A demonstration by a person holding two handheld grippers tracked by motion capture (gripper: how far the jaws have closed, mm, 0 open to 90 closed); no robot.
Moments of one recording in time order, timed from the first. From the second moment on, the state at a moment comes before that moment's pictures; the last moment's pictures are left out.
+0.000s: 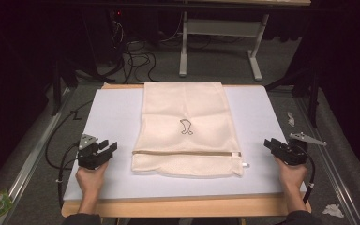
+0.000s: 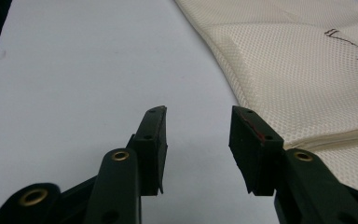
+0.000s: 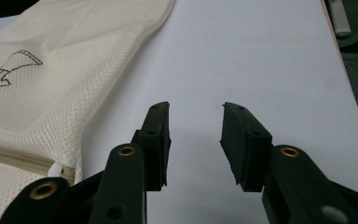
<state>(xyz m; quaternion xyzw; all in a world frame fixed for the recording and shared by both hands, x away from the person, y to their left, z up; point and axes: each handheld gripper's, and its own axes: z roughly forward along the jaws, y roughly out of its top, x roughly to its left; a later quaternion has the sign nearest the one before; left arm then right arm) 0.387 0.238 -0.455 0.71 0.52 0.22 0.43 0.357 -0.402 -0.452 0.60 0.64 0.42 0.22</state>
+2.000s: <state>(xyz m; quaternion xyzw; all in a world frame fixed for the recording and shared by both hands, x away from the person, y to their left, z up) 0.403 0.229 -0.485 0.70 0.54 0.24 0.39 0.370 -0.378 -0.477 0.59 0.67 0.36 0.27</state>
